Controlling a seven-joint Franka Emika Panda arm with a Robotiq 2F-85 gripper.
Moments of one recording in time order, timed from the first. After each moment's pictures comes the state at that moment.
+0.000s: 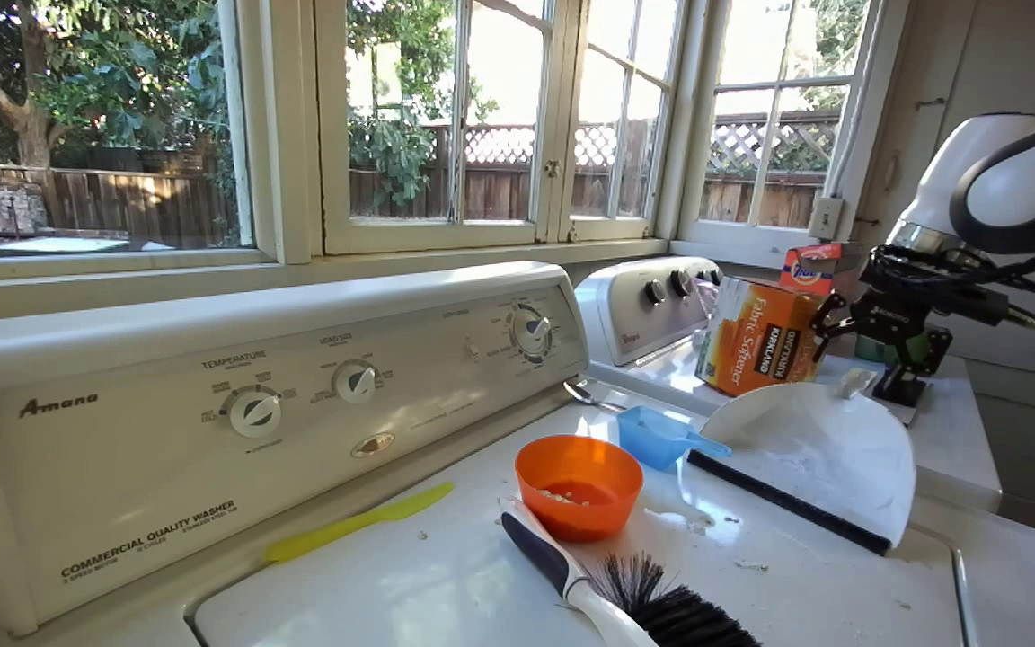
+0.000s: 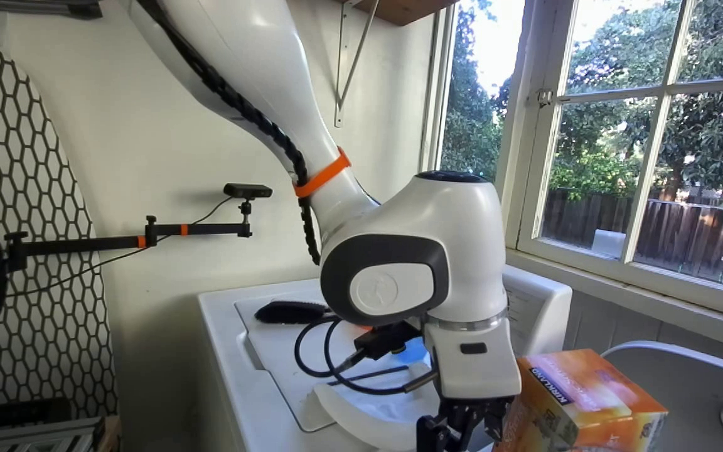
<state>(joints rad) -0.09 0.15 -0.03 -2.36 0.08 2.76 0.99</state>
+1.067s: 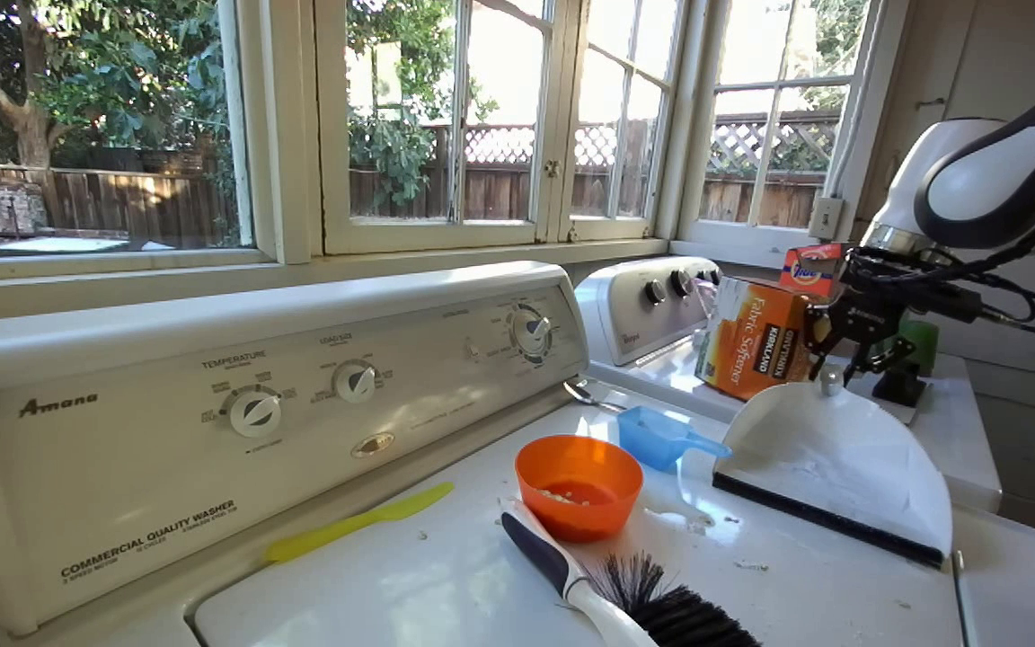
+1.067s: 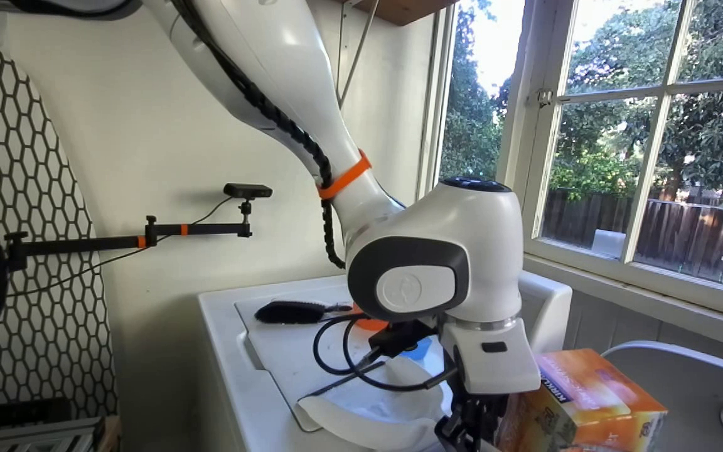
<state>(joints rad) -0.06 0.21 -0.04 -2.27 0.13 2.70 0.91</state>
